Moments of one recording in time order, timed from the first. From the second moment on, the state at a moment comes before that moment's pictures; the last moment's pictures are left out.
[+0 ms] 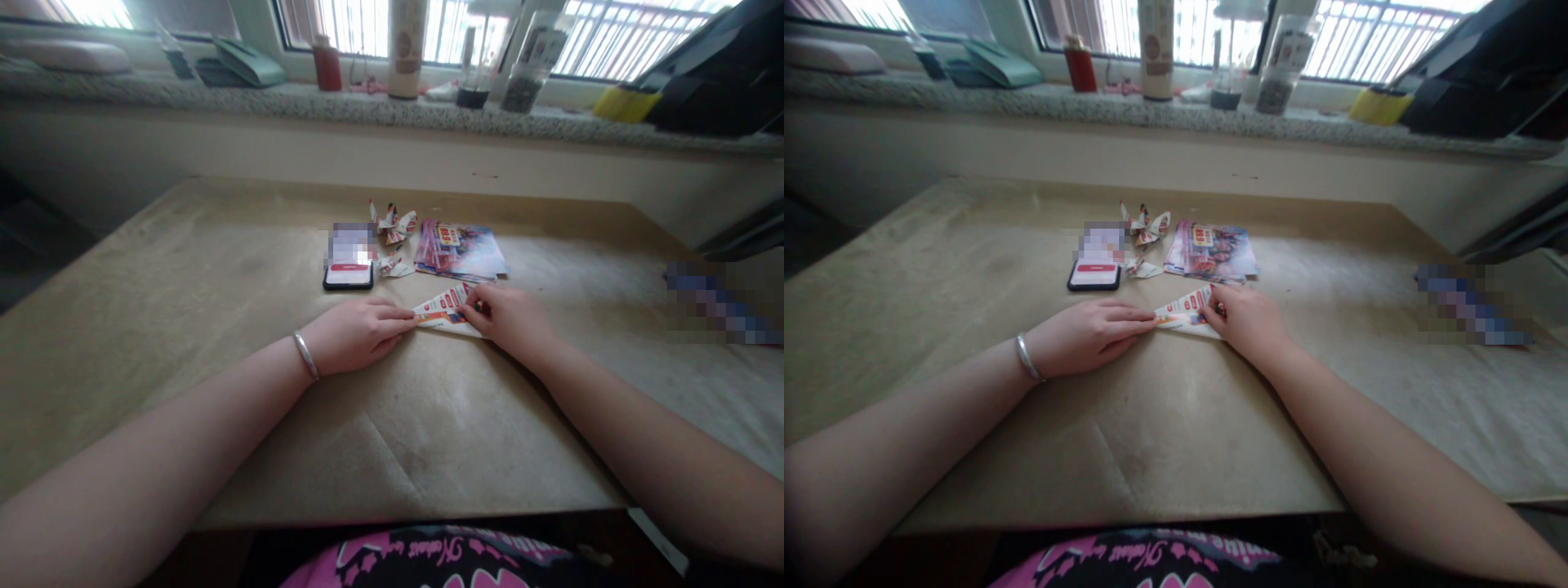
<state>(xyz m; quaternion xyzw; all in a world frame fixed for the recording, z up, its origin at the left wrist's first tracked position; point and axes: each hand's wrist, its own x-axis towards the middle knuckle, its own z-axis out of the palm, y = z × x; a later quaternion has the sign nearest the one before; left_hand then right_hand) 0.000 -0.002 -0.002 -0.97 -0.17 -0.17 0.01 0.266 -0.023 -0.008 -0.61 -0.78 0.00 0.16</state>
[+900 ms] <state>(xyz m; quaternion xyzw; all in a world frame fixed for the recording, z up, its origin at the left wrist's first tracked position) 0.001 -0.003 -0.003 -0.97 -0.18 -0.17 0.01 0.217 -0.029 0.009 -0.52 -0.85 -0.04 0.08</state>
